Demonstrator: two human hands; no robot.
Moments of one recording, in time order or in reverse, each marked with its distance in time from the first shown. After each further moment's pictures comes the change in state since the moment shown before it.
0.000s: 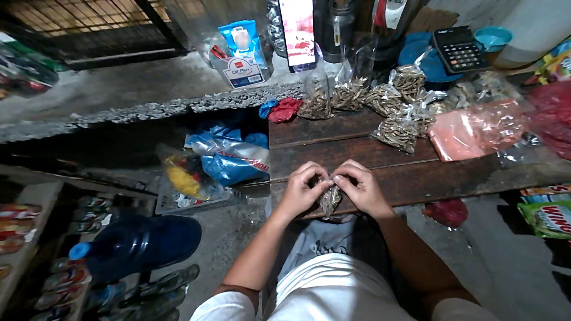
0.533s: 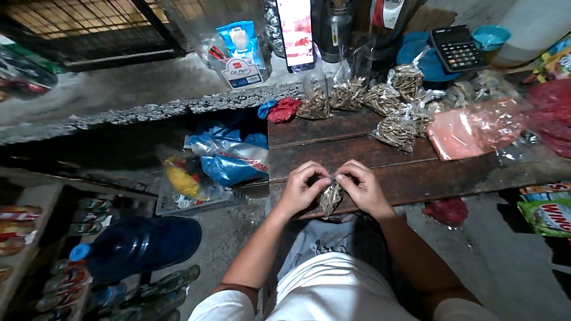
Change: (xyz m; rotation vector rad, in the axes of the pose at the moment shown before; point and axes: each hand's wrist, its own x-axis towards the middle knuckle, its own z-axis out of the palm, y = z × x) left_hand 0.002 -0.004 -0.003 -0.015 -0.046 0.025; right_hand -0.003 0.002 -0.003 -0.006 0.031 -0.001
